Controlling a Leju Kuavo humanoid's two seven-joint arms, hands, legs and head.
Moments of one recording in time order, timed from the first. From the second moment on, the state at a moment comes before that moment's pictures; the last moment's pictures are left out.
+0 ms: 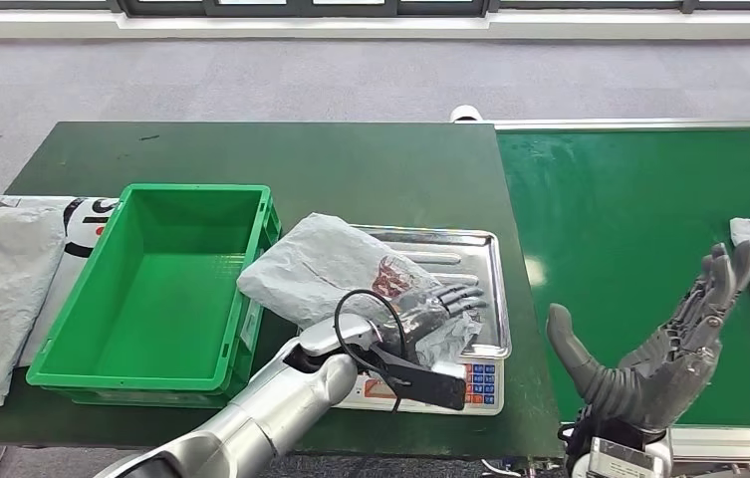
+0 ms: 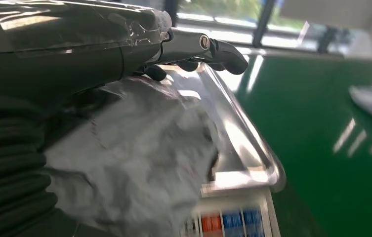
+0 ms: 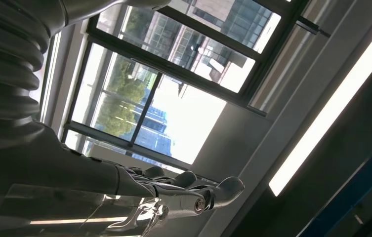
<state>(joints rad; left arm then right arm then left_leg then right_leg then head) -0.64 -0.32 -0.66 -0.60 -0.92 -0.08 -0.52 0.13 0.09 0.14 -1.86 0.55 -0.70 -0.65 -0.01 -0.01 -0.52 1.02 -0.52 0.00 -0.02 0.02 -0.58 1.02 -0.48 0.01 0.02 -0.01</state>
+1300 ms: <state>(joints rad) -0.78 -0.29 -0.68 -0.75 -0.77 0.10 -0.39 0.17 0.07 0.14 -1.89 0.63 -0.70 -0.61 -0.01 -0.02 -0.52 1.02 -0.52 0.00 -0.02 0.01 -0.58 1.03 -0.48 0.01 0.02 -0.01</state>
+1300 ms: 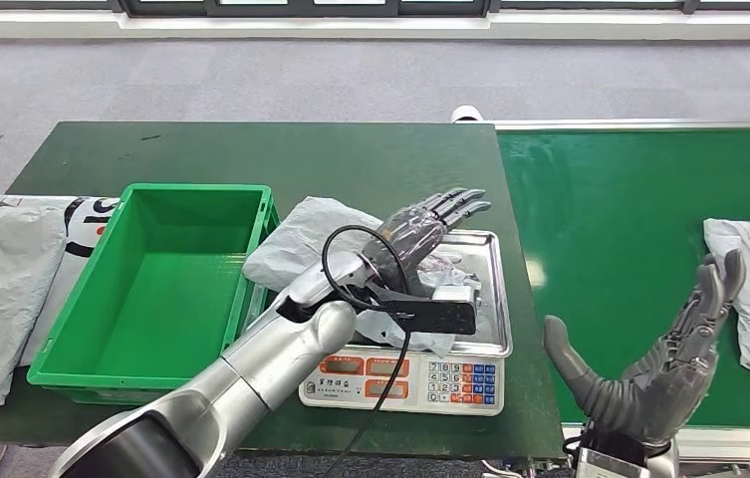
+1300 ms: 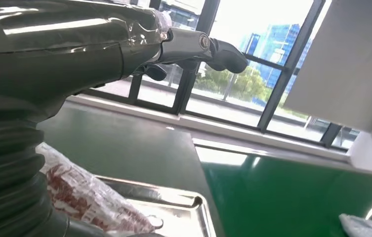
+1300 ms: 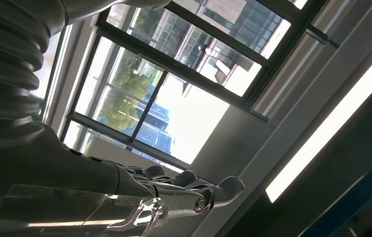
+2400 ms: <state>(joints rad) -0.86 -0.27 -0.65 -0.38 -0.93 0.16 -0.09 0.02 0.07 0.16 -1.82 0.63 -0.70 -0.55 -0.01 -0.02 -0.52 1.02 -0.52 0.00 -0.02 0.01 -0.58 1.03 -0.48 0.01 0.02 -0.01</state>
